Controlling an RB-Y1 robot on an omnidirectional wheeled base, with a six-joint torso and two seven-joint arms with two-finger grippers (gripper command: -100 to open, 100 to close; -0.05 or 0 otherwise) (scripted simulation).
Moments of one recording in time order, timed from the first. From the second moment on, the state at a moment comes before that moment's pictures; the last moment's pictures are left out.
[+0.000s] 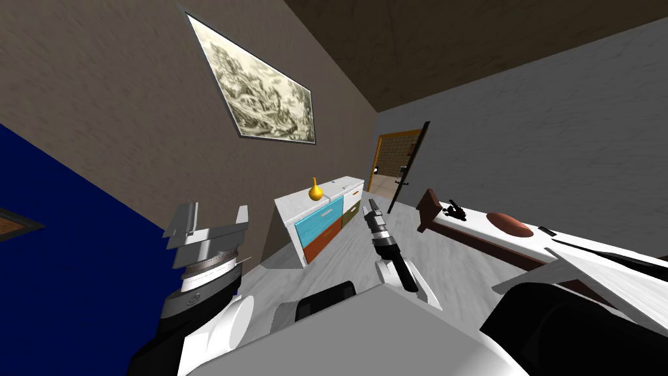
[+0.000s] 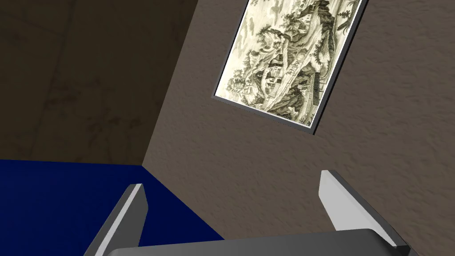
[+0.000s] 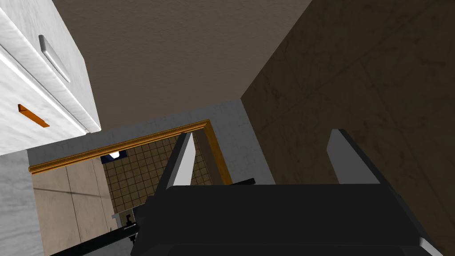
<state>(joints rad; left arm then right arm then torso) 0.49 -0.01 -0.06 -2.39 -0.01 -0.49 0.10 0.54 -0.03 -0.02 -2.21 0.12 -0.36 -0.17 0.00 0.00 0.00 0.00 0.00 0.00</state>
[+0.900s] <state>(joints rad) 0.49 -0.01 -0.06 -2.39 -0.01 -0.49 0.10 0.54 -0.03 -0.02 -2.21 0.12 -0.36 -0.17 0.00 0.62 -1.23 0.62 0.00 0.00</state>
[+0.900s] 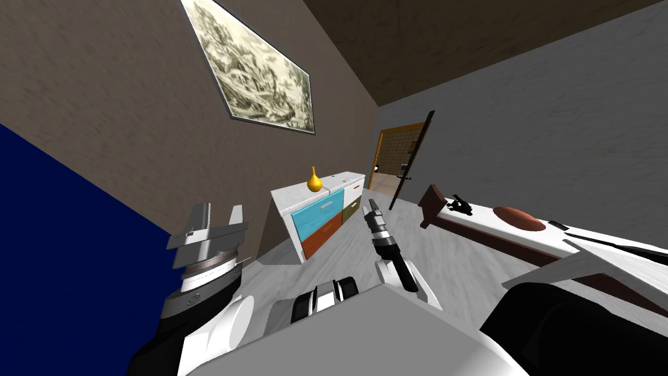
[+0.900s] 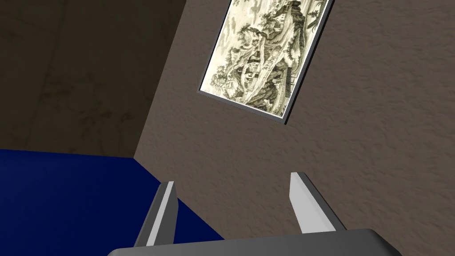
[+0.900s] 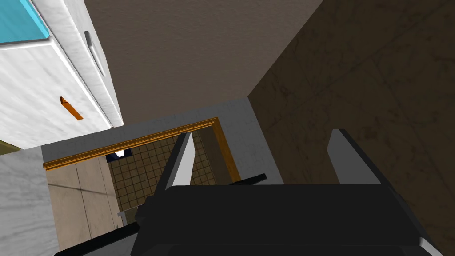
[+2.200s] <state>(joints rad) 0.49 -0.01 -0.06 -2.39 -0.01 -0.49 0.10 0.46 -0.14 0.11 -2.11 -0.14 -0.36 -0.46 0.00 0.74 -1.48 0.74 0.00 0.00</state>
